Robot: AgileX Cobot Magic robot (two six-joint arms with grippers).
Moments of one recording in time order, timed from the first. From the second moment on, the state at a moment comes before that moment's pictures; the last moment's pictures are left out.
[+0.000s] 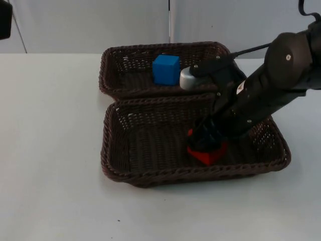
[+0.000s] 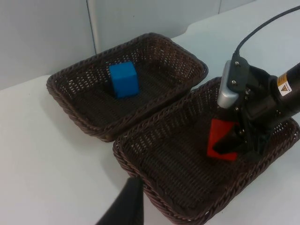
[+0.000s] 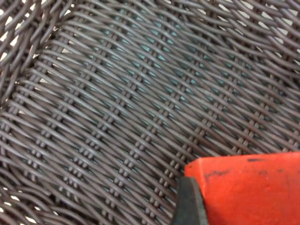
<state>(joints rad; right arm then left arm) 0.60 2.07 -1.17 0.30 0.19 -0.40 -0.33 0.64 -0.67 -0.41 0.65 0.41</state>
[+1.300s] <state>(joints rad) 0.60 1.53 -1.17 0.30 0.45 -0.38 -0.33 0.64 -0.67 -0.41 0.65 0.41</state>
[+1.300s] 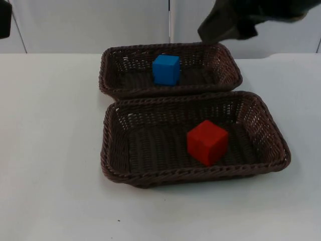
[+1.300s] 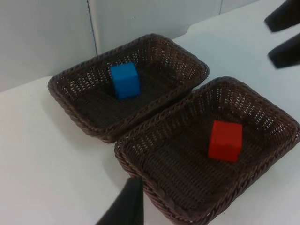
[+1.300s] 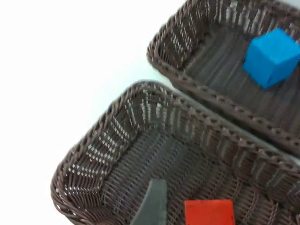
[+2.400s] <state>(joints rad) 0.60 1.18 -1.01 0.30 0.45 -0.37 -0.33 0.59 -0.67 -0.41 0.70 0.44</state>
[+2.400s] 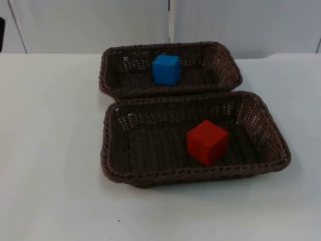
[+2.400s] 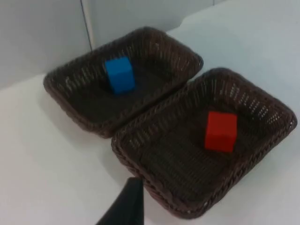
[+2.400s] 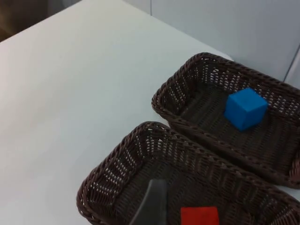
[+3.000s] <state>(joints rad) 0.60 0.82 -0.66 0.30 0.29 -0.37 -0.33 0.28 -0.67 -0.38 0.84 0.44</state>
